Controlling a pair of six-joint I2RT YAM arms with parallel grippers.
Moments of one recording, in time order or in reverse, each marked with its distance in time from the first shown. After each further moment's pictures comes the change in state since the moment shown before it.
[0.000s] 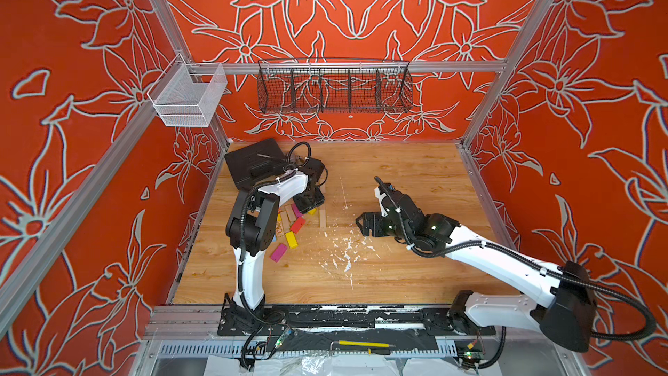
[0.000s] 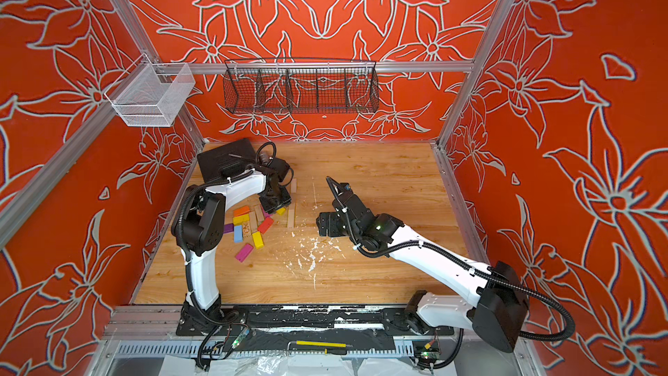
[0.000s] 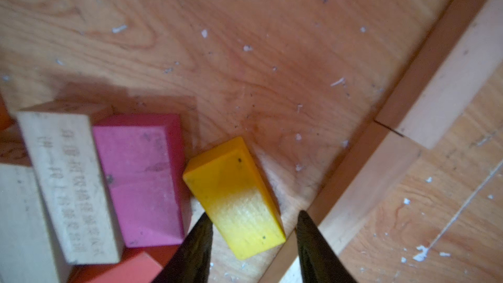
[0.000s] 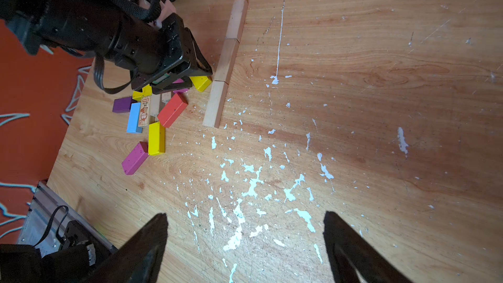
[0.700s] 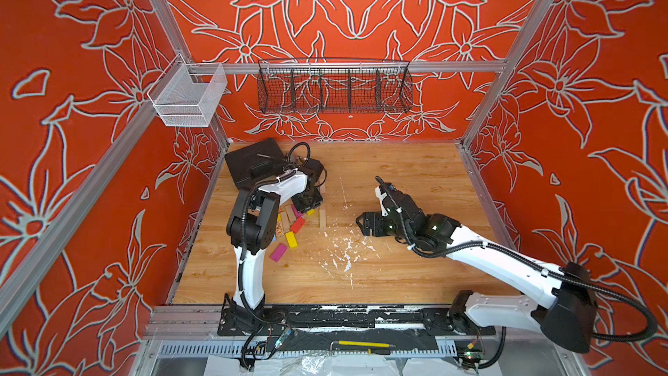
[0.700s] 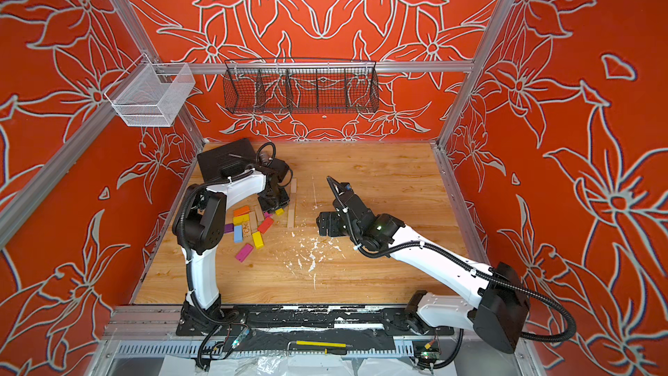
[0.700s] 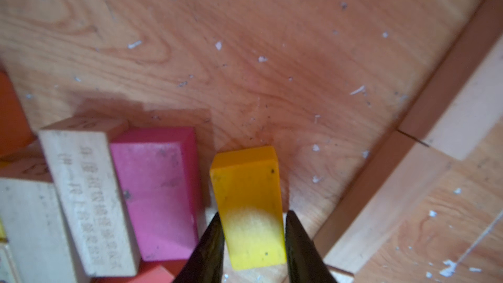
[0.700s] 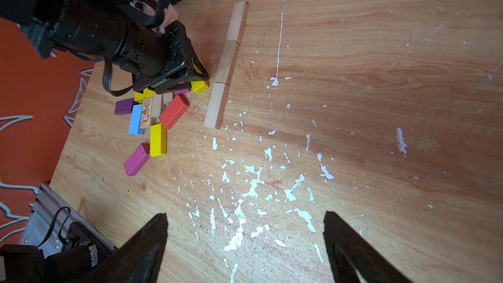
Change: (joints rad) left arm 0.008 0.019 0.000 -0.008 -0.023 0.047; right arm 0.000 -0.008 0.000 0.000 0.002 0.005
